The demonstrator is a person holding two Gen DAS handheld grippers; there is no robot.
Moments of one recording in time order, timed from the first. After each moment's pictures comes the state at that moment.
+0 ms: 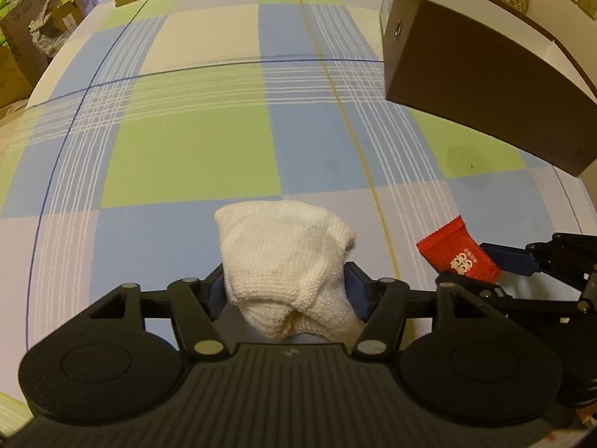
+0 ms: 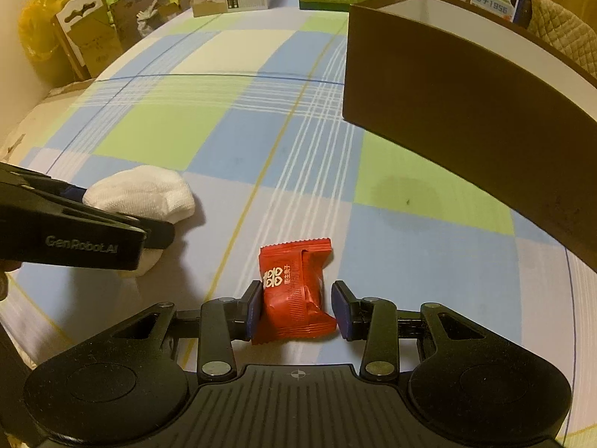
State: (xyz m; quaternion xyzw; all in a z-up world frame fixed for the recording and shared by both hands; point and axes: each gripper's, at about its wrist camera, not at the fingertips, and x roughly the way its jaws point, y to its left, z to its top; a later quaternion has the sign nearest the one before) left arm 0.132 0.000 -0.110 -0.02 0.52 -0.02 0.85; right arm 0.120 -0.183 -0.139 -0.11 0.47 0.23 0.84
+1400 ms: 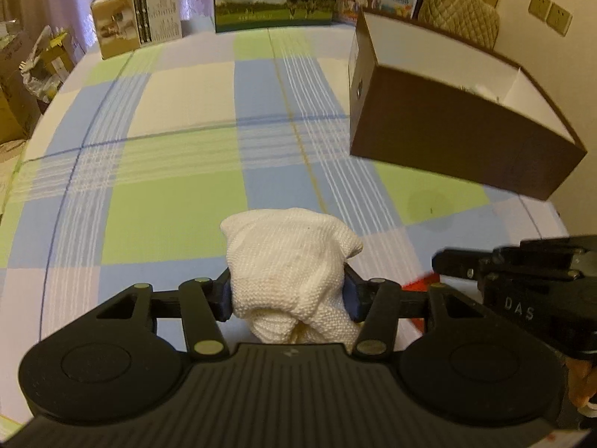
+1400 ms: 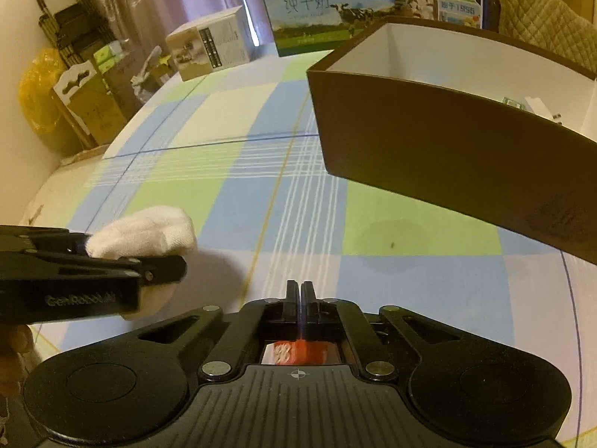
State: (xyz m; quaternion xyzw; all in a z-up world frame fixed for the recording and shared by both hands) left arm 0.133 -0.015 -0.066 -0.01 0.46 -0.05 0.89; right arm 0.136 -0.208 -0.101 -0.02 0.46 0.23 0.86
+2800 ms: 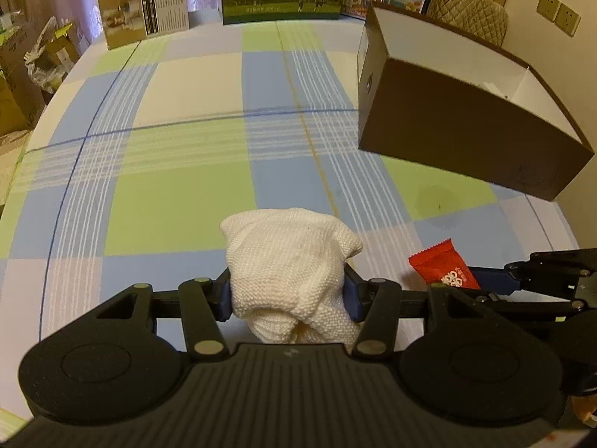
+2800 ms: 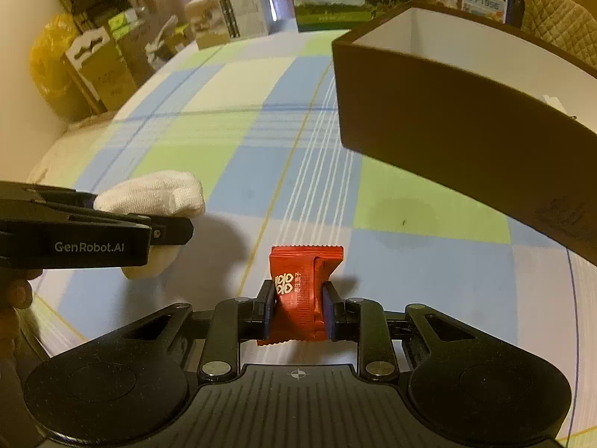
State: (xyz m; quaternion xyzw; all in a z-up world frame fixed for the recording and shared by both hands) left arm 0.134 -0.011 -0.070 -0.02 0.47 -0.04 0.88; right arm 0.129 -0.206 -0.102 -0.03 0.47 0.25 0.84
